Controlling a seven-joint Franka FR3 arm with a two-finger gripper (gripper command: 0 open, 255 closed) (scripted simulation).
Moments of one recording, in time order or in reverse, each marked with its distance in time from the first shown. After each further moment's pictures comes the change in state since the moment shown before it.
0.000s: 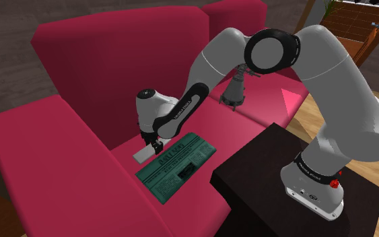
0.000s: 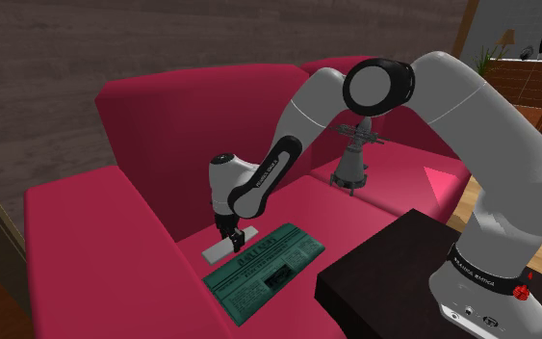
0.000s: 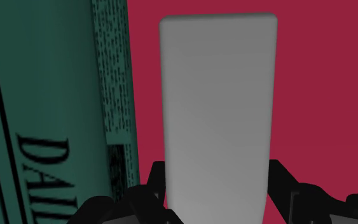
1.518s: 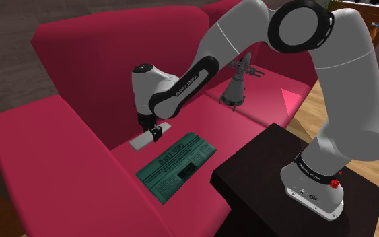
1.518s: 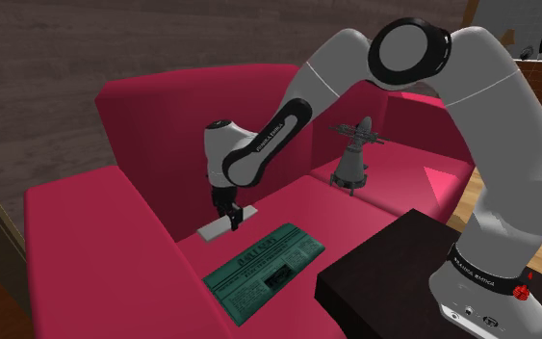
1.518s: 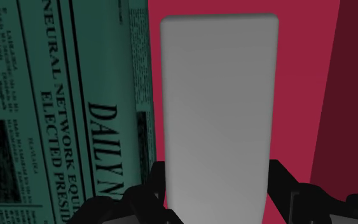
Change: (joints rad) arm -0.056 -0.207 0.072 -0.082 0.062 -0.129 -0.037
